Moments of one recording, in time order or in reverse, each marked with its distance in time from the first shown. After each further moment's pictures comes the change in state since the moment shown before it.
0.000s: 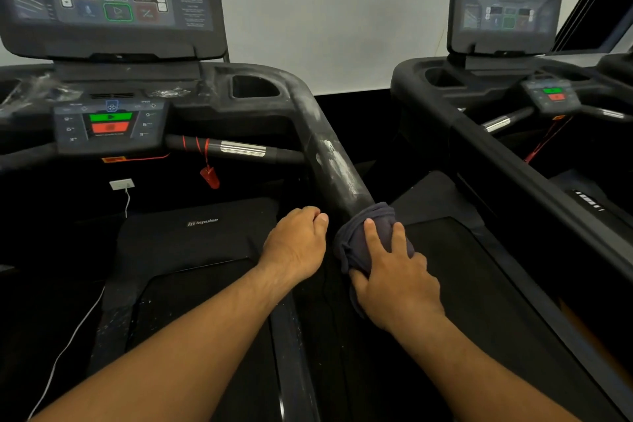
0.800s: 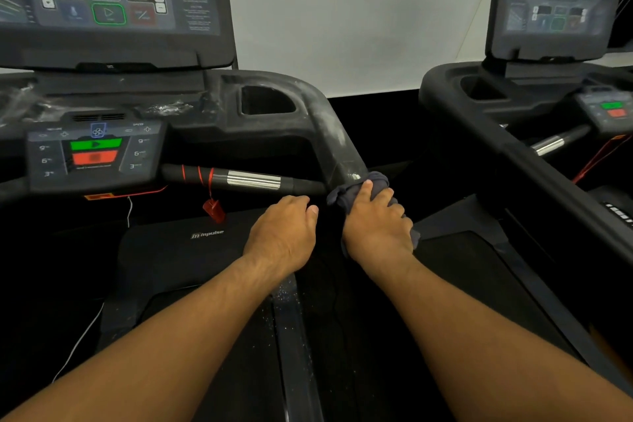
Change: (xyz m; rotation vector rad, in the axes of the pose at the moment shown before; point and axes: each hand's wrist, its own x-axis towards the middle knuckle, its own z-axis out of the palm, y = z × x) left_hand 0.122 -0.041 -0.041 0.177 0.076 0.038; right_hand 0.194 -0.089 -0.015 -0.082 0.096 0.070
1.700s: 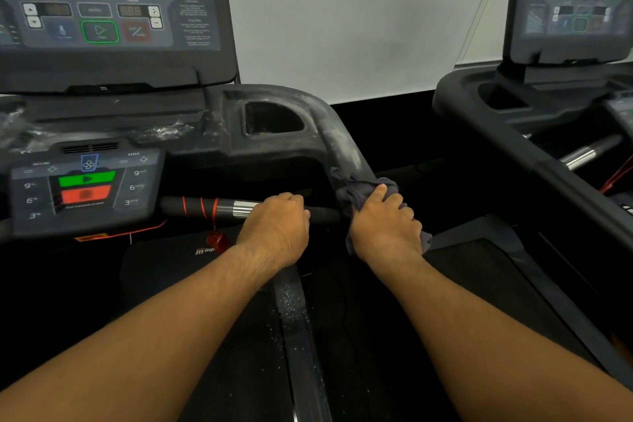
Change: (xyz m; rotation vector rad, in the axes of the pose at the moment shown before) left_hand 0.077 -0.032 -0.019 0.286 -0.089 0.057; right_hand 0.064 -0.028 0.000 0.082 0.054 0.081
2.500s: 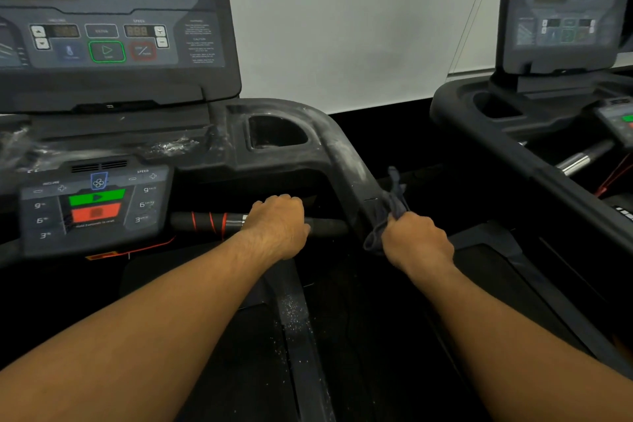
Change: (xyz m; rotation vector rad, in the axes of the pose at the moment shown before) left_hand 0.020 -0.013 -0.023 0.147 -0.164 0.015; right_hand -0.012 0.019 -0.034 0.218 -0.076 0.204
